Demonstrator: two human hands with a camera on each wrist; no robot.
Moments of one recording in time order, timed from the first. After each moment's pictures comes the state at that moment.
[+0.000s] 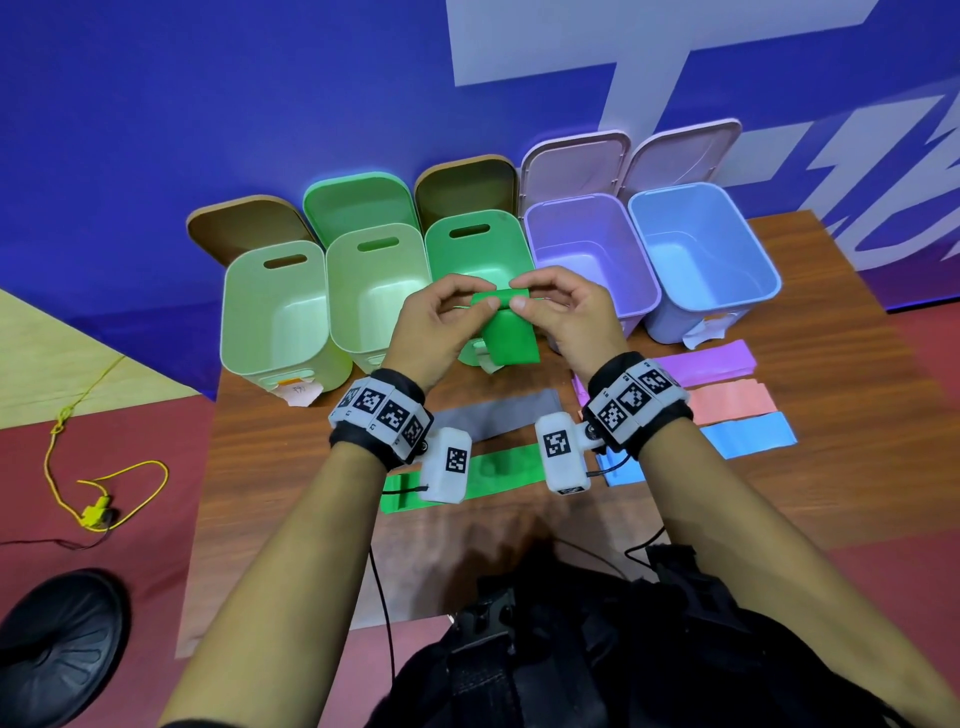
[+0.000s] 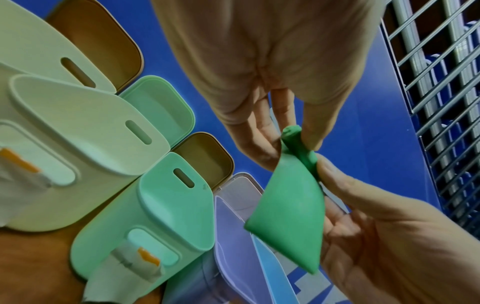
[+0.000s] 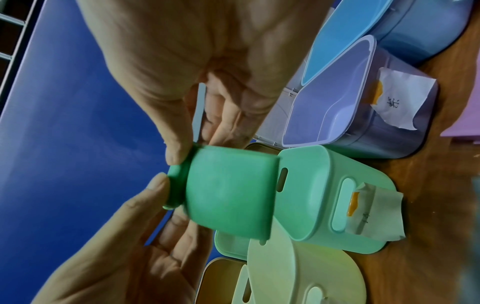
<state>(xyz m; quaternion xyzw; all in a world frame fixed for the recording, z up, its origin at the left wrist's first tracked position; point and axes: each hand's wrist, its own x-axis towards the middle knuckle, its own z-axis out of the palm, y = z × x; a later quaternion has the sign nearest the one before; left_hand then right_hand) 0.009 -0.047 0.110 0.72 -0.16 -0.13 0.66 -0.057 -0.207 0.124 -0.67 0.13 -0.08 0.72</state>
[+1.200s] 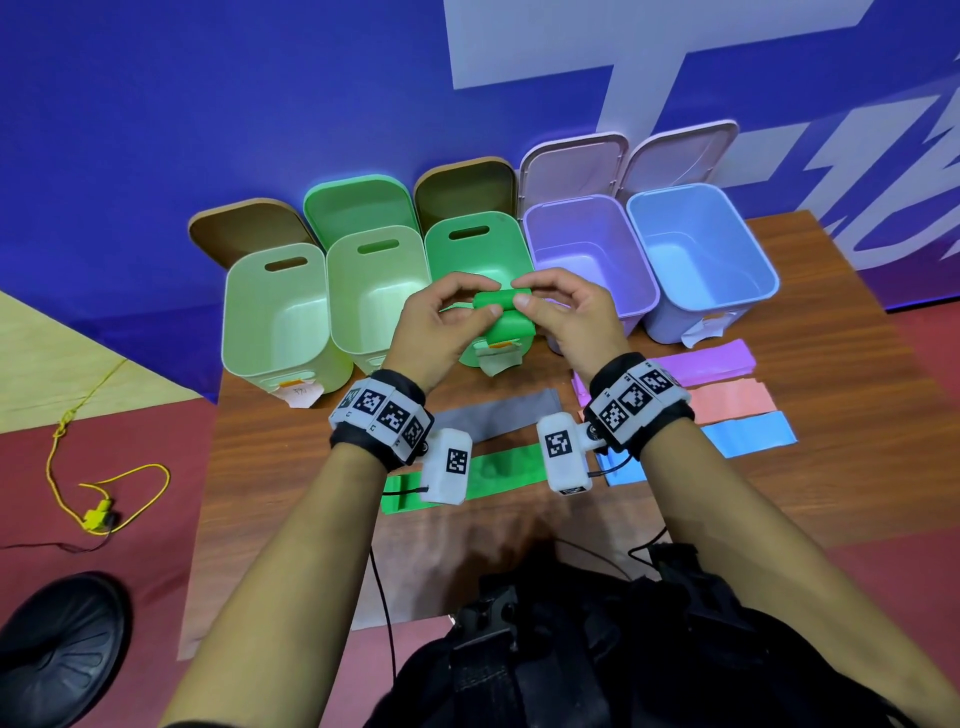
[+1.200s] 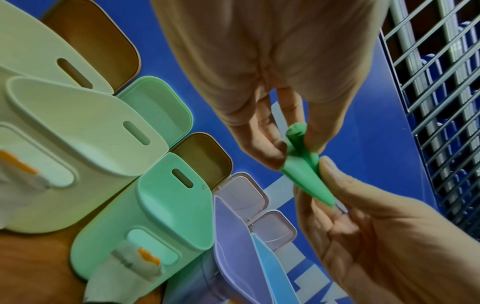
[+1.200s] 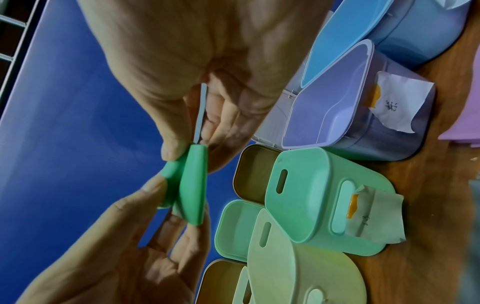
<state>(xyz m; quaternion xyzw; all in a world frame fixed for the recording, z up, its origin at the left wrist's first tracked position) 0.006 -0.047 0.114 0.73 -0.18 -0.13 0.65 -0.060 -0.208 0.126 -0.68 0.14 -0.09 0.71</state>
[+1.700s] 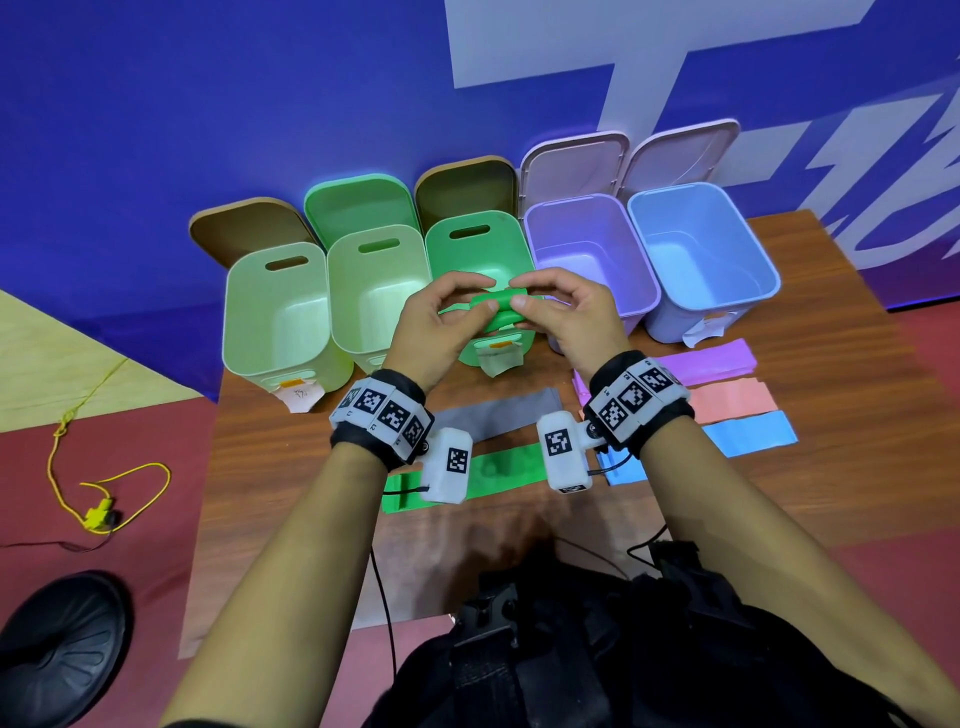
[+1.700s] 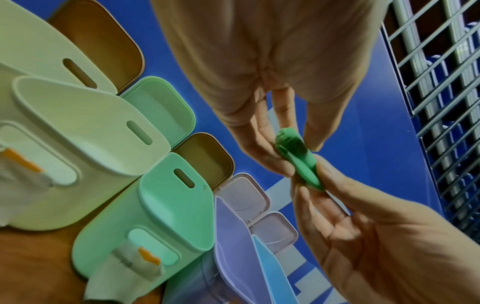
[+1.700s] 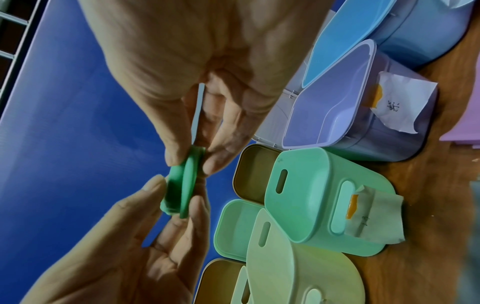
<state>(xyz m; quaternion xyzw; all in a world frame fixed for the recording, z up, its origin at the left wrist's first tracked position) 0.006 -0.046 0.115 0.73 -0.17 -0.13 0.65 -0.060 -0.210 0.125 -0.68 0.13 -0.08 0.72</state>
